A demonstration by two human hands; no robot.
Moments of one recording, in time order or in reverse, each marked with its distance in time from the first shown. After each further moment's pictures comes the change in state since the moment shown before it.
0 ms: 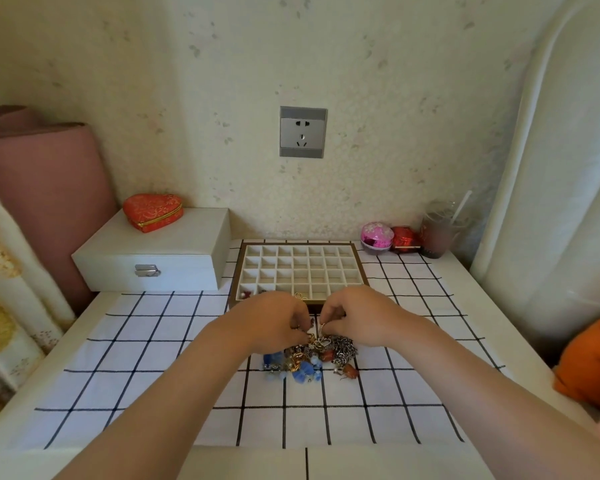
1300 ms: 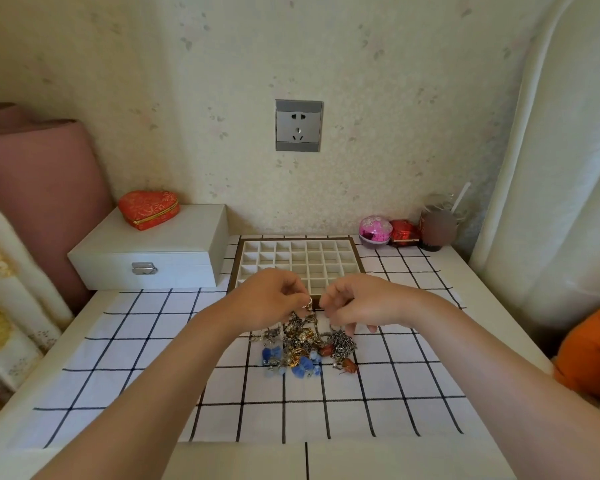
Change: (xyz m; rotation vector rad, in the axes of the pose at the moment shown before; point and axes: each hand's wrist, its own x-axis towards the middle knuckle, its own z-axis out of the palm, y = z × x) left_hand 0.002 -0.001 -0.012 -0.536 0.118 -0.091; right_hand -0.006 -0.003 -0.025 0.383 -0.232 0.135
